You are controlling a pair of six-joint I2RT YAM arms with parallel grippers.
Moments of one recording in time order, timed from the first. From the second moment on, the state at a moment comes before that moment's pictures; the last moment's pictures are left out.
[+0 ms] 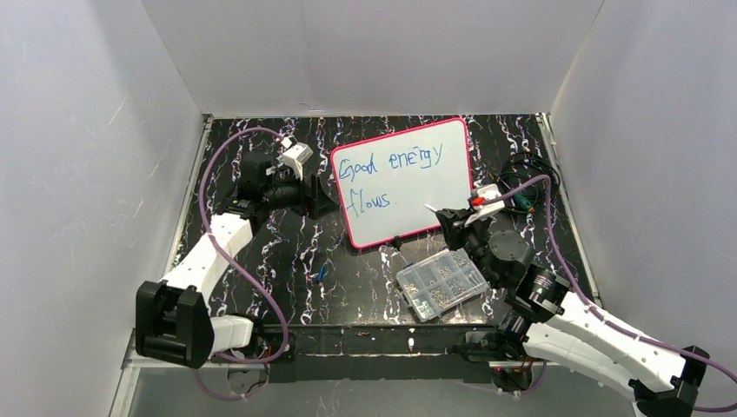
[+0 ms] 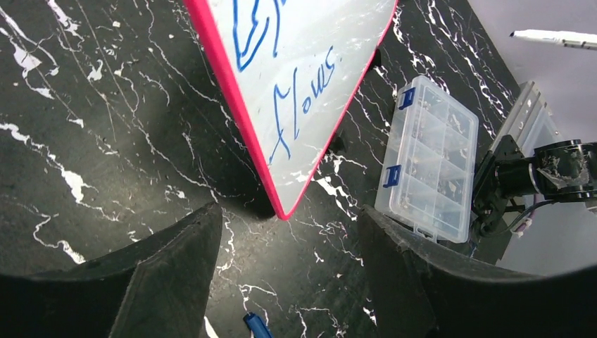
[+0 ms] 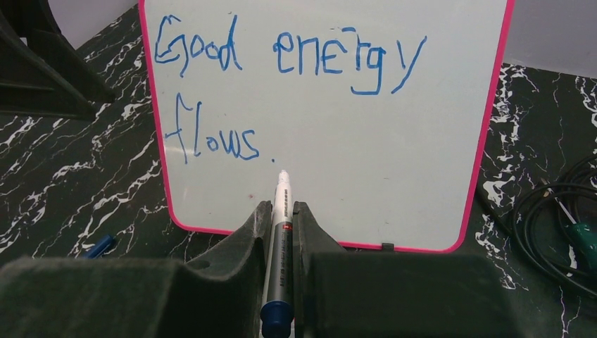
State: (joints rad) left arm -0.22 1.27 0.89 -0.20 0.73 -0.11; right arm 0.96 0.60 0.58 -0.07 0.49 0.14
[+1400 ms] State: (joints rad) left arm -0.59 1.27 0.68 -0.69 0.08 -0.48; right arm 0.96 0.58 0.51 -0.10 0.50 0.20
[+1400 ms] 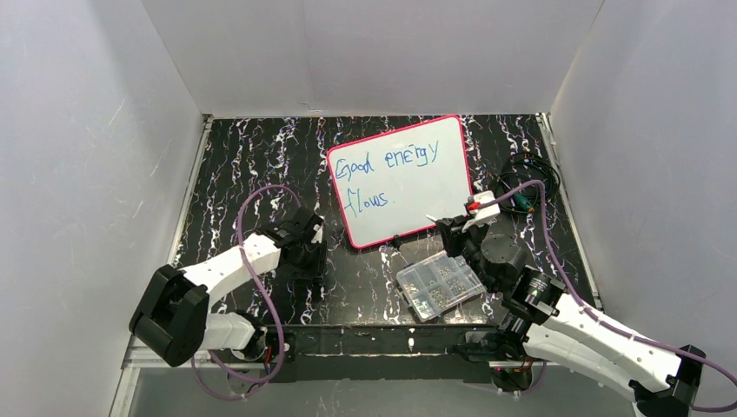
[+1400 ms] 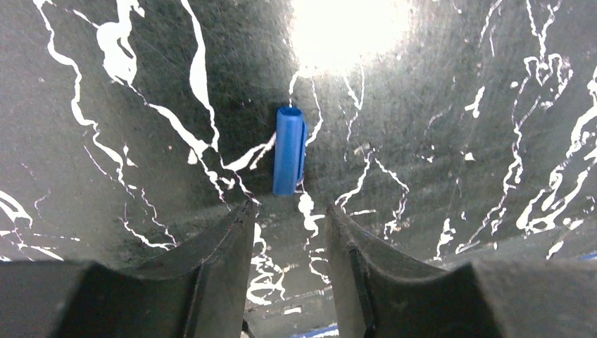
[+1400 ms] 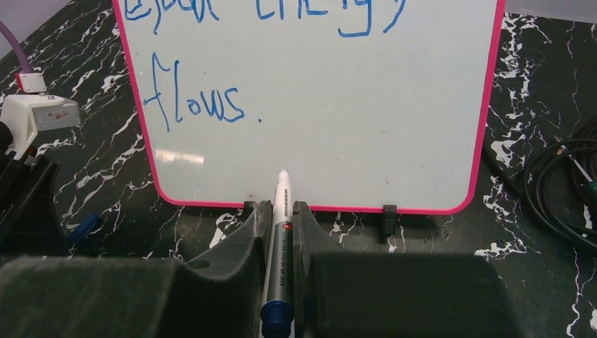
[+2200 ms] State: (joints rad) left arm -0.61 1.34 0.68 -0.61 0.01 -0.48; right arm 0.96 0.59 0.51 -0.11 0.51 0.24
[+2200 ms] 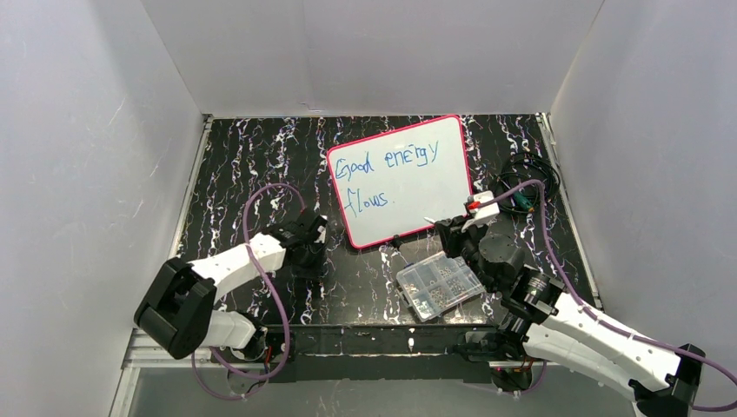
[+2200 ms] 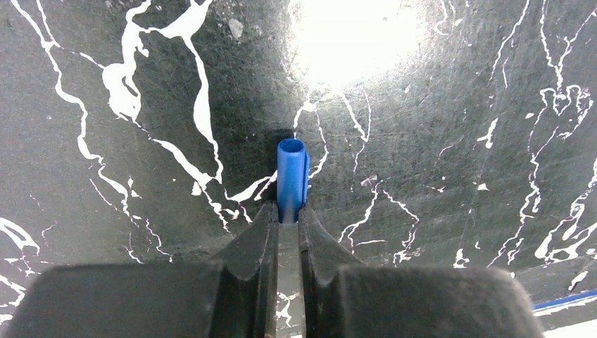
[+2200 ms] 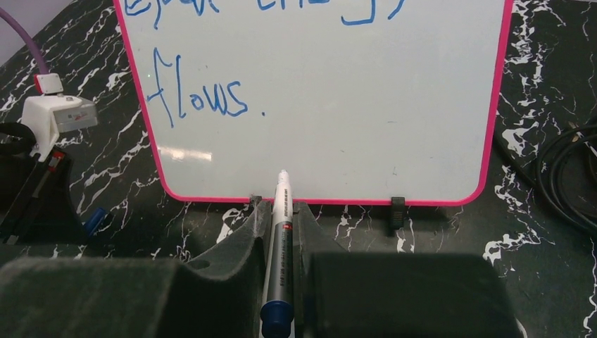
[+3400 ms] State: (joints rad) left arm -0.69 0.88 0.74 -0.55 0.66 0.03; right arm 0.48 1.13 0.97 -0.31 -0.93 0.42
